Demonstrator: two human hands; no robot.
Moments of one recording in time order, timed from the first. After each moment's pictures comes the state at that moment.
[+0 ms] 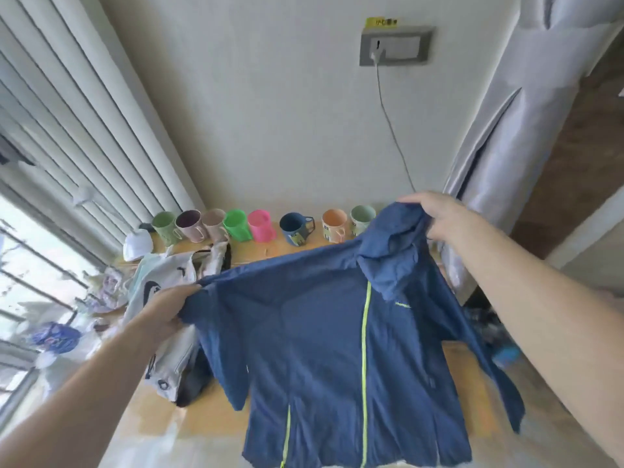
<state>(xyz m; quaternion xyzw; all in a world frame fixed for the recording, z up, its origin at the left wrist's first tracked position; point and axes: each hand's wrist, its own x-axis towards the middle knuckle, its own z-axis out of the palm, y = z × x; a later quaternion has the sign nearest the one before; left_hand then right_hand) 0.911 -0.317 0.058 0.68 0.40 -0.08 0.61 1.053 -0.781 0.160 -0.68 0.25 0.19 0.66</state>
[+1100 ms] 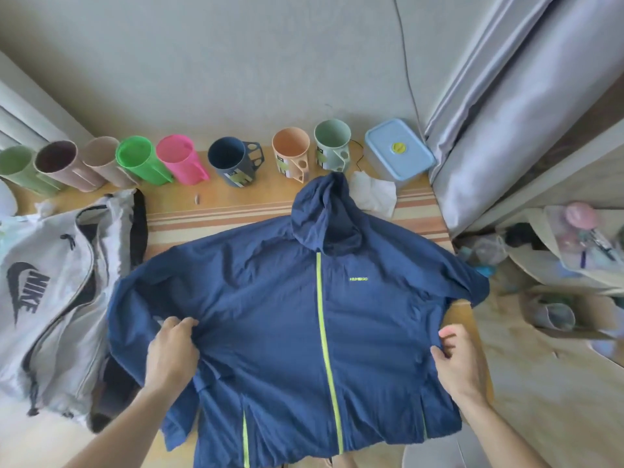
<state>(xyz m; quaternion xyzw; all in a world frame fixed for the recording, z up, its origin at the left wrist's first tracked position) 0.914 -0.392 -0.157 0.96 0.17 -0.20 0.09 0.859 -0.868 -0.173 -0.88 0.34 0.09 0.32</state>
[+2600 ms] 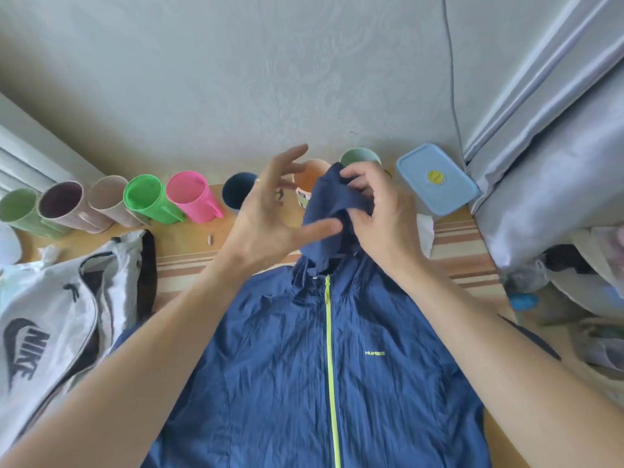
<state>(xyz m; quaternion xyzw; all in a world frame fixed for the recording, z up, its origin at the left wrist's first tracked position) 1.161 -0.511 -0.027 0.86 -0.11 -0.02 0.51 1.155 -0.701 -0.044 -0.88 -0.07 -0.16 0.44</state>
